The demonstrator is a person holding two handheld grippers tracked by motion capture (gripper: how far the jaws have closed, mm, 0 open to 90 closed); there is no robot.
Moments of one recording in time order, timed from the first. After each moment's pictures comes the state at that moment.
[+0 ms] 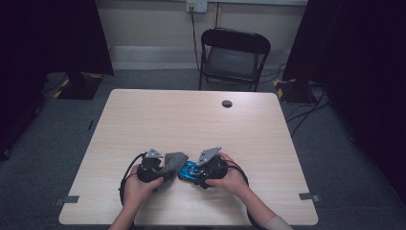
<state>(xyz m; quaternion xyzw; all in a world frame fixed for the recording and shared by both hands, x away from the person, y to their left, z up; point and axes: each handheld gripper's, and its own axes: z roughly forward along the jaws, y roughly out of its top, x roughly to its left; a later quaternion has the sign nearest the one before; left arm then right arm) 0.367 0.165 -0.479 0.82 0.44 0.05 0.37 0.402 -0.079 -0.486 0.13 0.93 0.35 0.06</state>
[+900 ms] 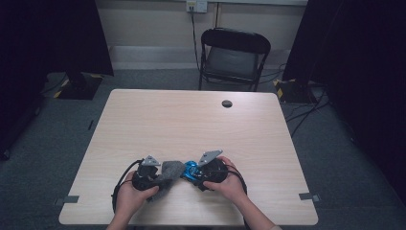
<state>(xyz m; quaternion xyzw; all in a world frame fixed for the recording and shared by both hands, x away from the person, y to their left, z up) 0.343 0.174 -0.472 0.84 0.42 0.04 0.35 0.385 -0.078 -0.485 0.21 0.91 0.34 0.08</state>
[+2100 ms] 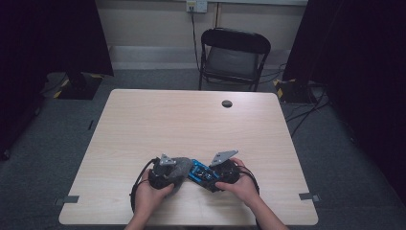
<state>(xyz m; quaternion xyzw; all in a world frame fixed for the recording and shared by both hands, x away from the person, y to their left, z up) 0.354 0.131 -0.479 0.83 0.43 0.08 0.34 0.380 -0.114 -0.480 0.24 0.90 0.37 0.05</state>
